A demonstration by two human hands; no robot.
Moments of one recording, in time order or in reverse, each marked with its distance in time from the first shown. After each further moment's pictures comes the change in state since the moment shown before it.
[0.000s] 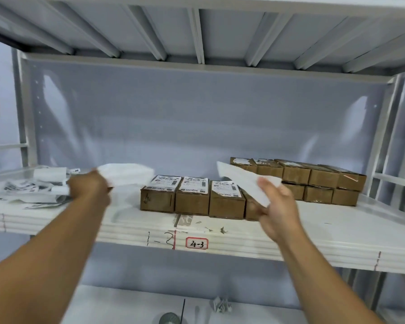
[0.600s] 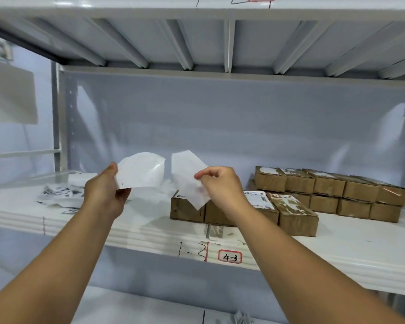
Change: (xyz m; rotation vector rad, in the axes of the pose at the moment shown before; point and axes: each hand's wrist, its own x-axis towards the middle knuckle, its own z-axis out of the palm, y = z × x) left_hand 0.009 0.025 -0.038 -0.497 -0.284 -0.155; right_hand 0.007 0.022 0.143 -0.738 -0.298 -0.130
